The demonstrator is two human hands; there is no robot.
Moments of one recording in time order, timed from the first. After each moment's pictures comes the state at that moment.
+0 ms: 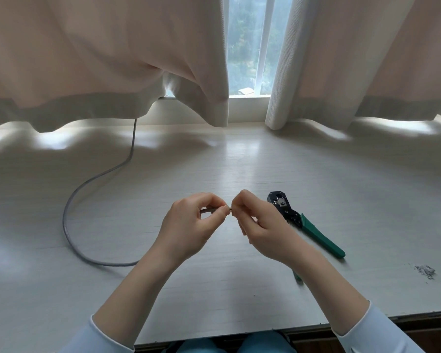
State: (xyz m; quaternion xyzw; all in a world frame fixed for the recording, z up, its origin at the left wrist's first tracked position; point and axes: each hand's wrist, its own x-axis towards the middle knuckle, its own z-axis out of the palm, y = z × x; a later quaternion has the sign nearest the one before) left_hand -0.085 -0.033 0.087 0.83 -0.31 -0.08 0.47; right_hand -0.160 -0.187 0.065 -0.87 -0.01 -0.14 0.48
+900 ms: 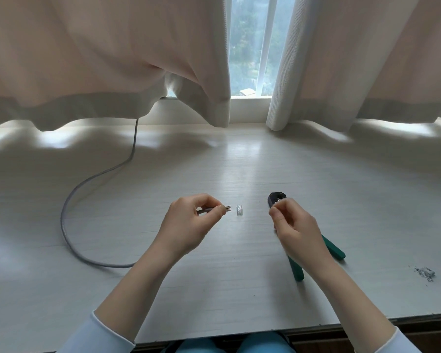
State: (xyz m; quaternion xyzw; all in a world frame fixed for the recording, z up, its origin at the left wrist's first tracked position) left_hand -0.076 -0.034 0.079 0.82 -0.24 -0.14 0.50; right_hand -0.189 -0.217 0.043 -0.84 0.21 -0.21 0.46
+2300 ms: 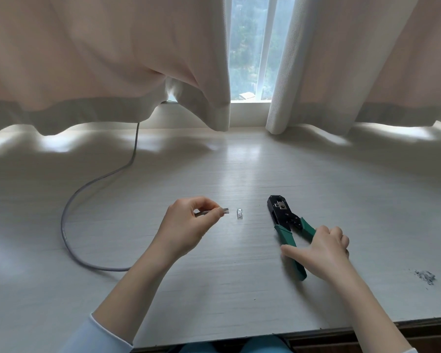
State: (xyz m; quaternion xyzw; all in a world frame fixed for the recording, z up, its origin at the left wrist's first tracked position) left_hand -0.072 -0.032 0.081 0.81 -0.23 -0.16 0.51; right_hand -0.213 -0.256 0.011 -0.87 0.45 0.01 0.21
